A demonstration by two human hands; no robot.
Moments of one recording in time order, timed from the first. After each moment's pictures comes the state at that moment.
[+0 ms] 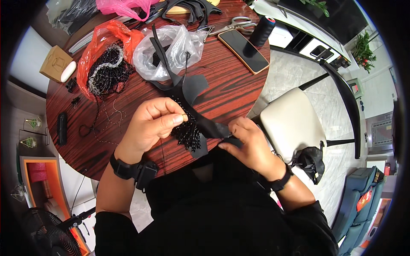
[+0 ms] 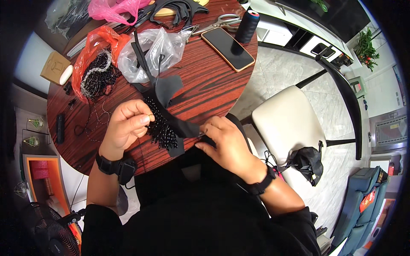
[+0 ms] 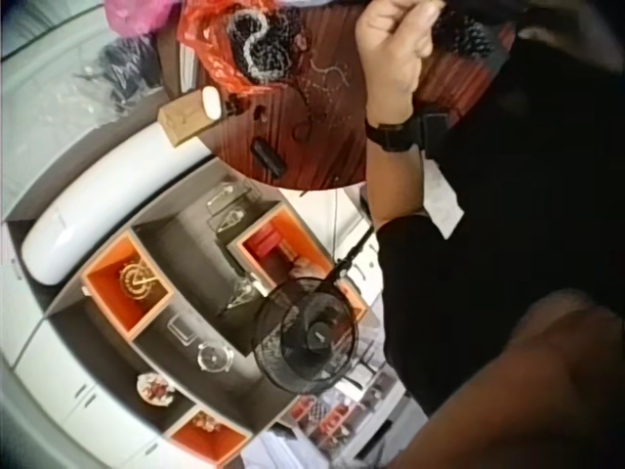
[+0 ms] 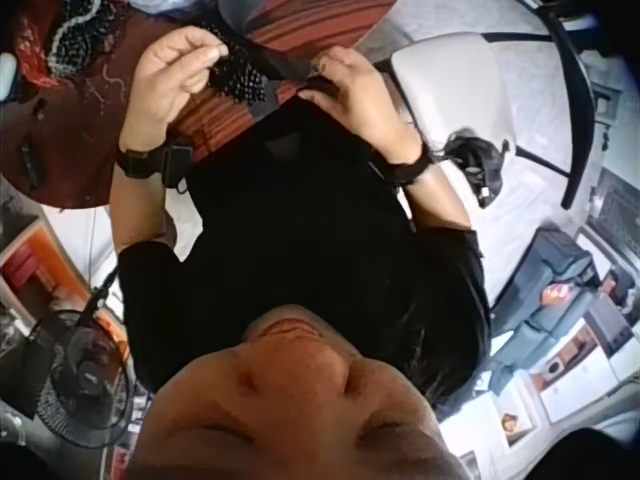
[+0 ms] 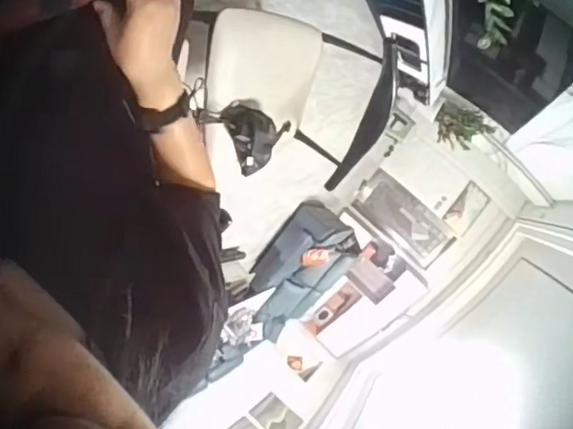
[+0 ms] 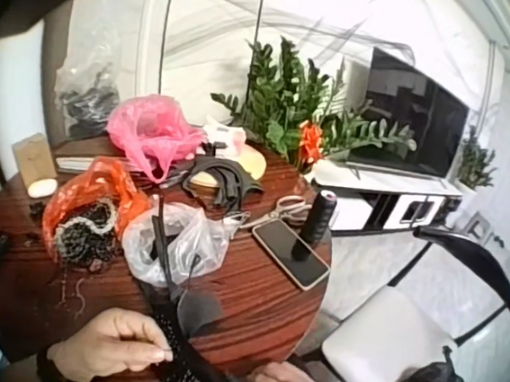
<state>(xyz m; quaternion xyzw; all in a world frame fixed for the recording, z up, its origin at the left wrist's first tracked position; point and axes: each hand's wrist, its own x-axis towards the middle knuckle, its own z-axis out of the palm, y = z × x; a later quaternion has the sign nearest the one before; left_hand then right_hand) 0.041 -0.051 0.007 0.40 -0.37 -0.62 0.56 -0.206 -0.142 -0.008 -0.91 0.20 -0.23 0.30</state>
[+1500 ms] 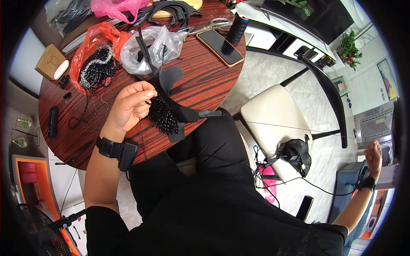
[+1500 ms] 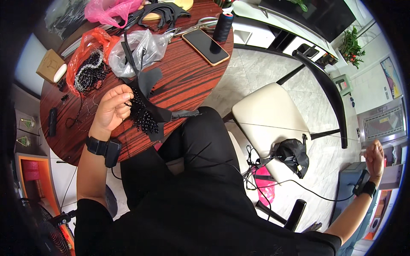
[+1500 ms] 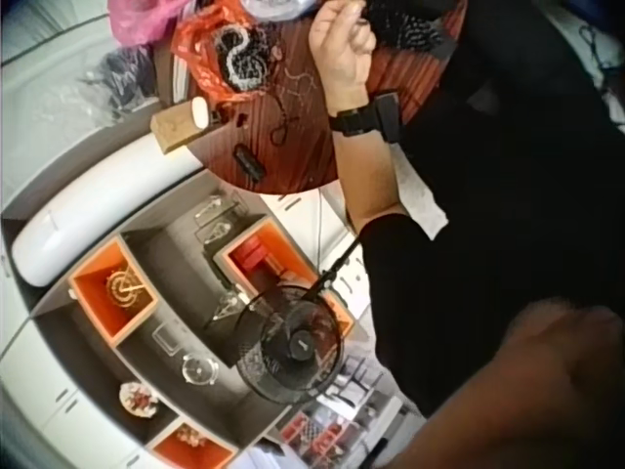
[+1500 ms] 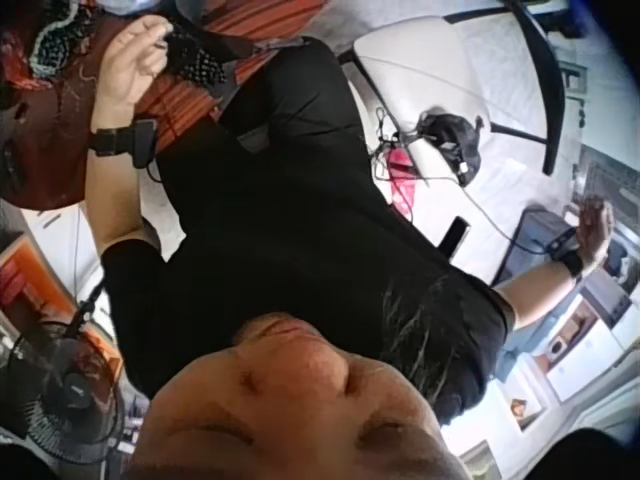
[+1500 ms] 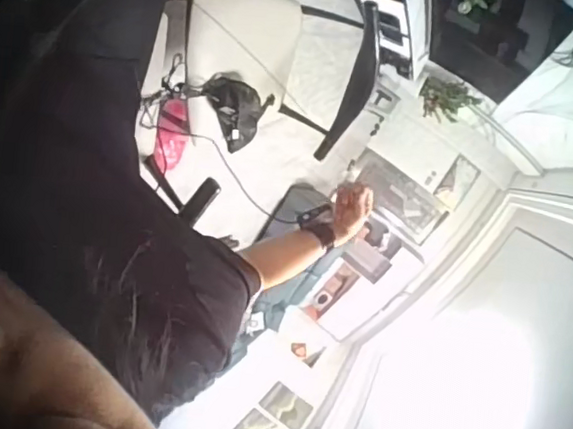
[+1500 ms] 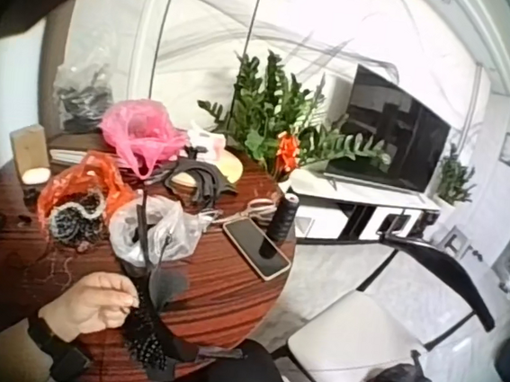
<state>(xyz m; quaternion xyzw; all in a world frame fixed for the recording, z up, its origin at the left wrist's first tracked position) 0.060 -0.054 -0.014 0.33 -0.33 -0.65 0.60 -0.680 -0.198 0.190 -0.61 0.45 -0.40 0.51</state>
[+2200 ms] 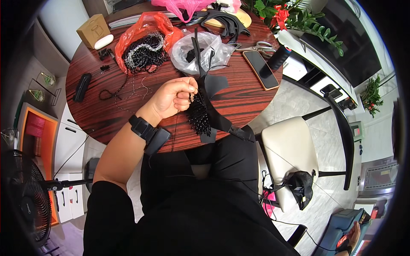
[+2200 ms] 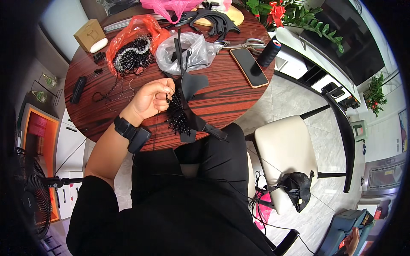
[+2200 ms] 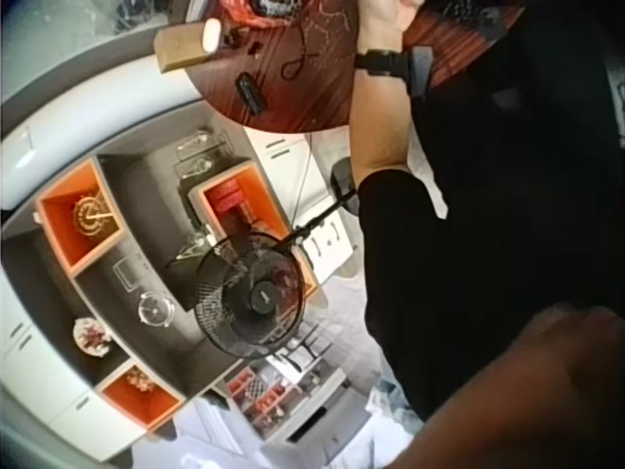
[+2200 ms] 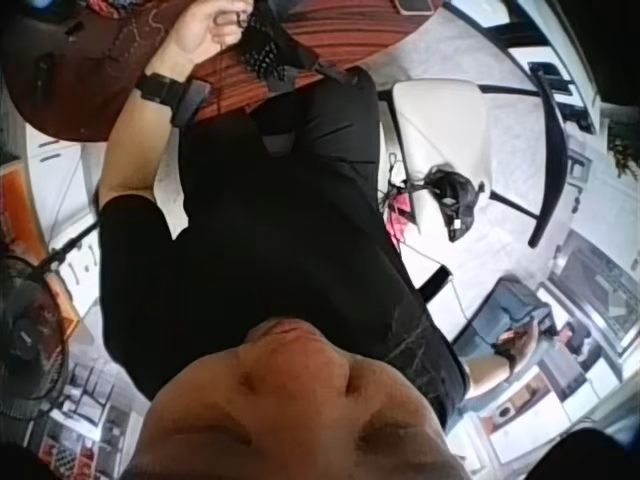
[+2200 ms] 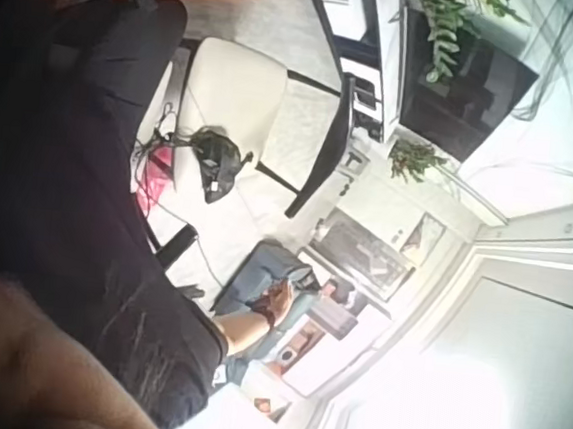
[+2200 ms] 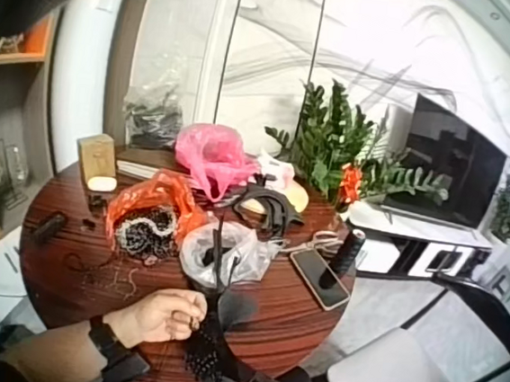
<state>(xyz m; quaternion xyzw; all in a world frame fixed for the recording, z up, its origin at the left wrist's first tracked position) 0.062 -0.056 -0.014 0.30 -0.27 -0.68 0.61 -0.834 -0.089 0.177 -0.43 0.75 -0.32 0.40</state>
